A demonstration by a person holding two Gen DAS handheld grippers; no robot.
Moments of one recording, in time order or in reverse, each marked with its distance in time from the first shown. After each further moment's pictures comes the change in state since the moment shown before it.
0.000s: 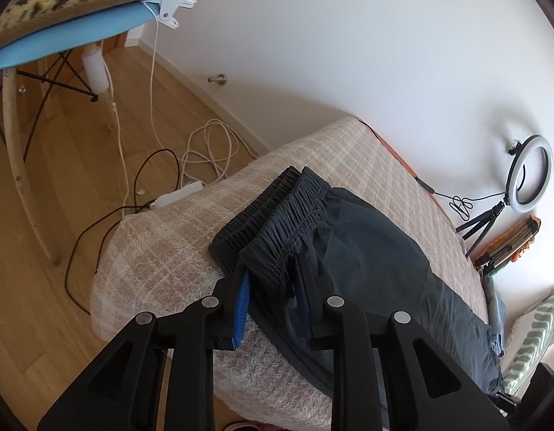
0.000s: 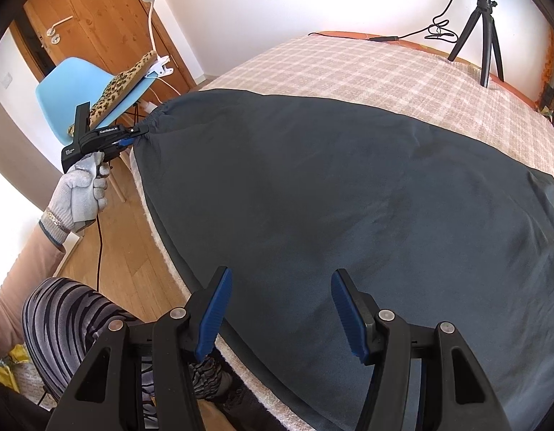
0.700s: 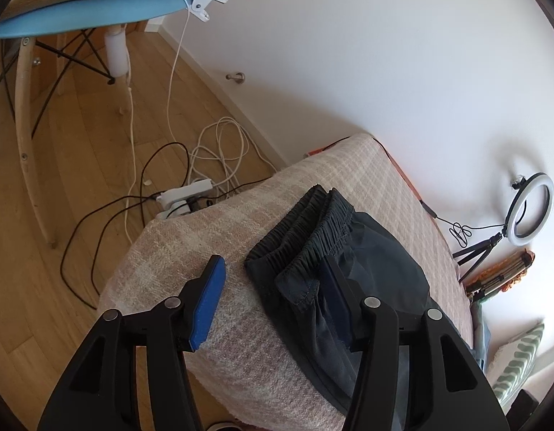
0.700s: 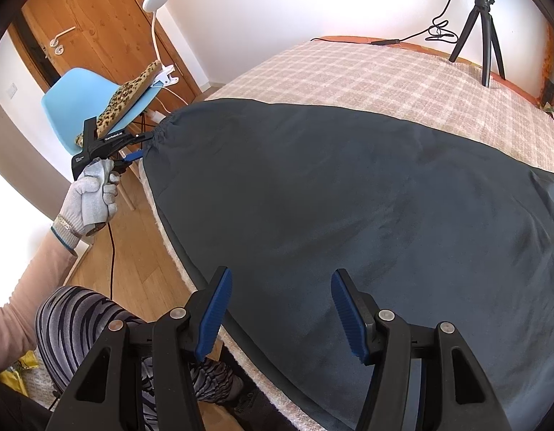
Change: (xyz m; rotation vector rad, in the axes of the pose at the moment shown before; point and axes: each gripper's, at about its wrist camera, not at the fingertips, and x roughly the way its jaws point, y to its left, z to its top) left arm -0.001 0.022 0.009 -0.101 -0.009 -0.010; right arm -0.004 0.000 0.003 0.016 -0.021 0.036
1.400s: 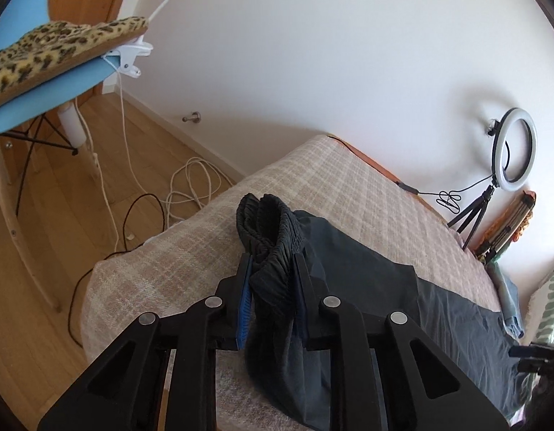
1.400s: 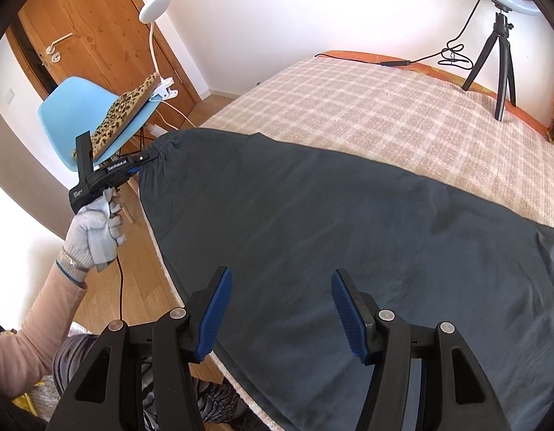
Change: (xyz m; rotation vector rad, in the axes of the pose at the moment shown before) left arm -0.013 -0.070 -0.022 0.296 -0.128 -0.009; right arm 0.002 0.015 0.063 -0.006 -0.019 -0.002
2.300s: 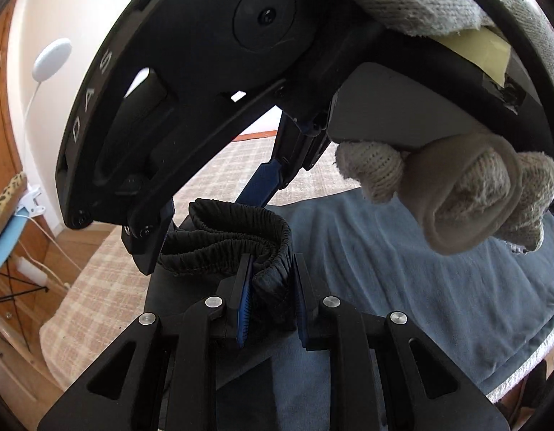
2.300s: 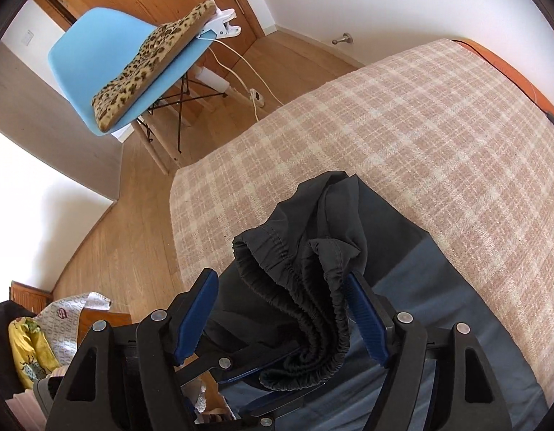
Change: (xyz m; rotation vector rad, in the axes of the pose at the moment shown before) left arm 0.004 -0.154 -0.089 0.627 -0.069 -0.032; right arm 0.164 0.114 0.141 -0.227 0.296 0.133
